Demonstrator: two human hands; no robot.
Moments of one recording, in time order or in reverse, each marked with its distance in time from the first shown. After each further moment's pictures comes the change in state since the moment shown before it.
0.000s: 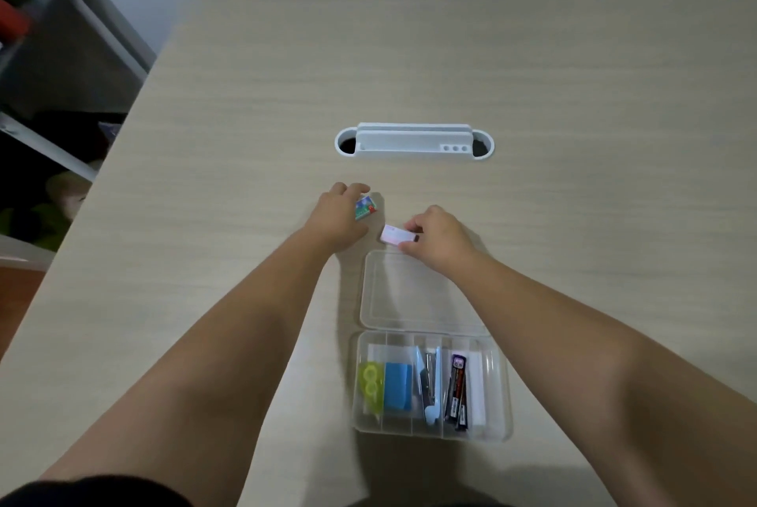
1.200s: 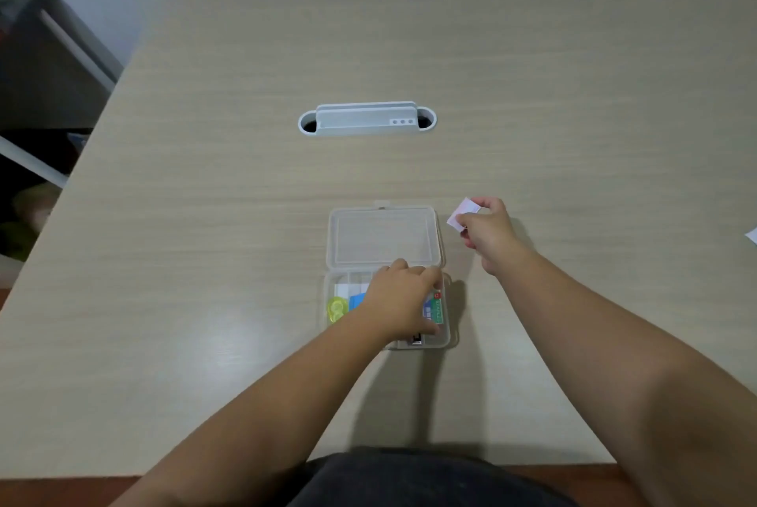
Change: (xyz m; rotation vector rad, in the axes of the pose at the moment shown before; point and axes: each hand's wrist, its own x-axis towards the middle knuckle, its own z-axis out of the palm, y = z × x) left_hand -0.190 0.119 0.093 0.270 -0.214 0.433; right_hand -0.128 0.079 -0.042 0.969 0.323 0.525
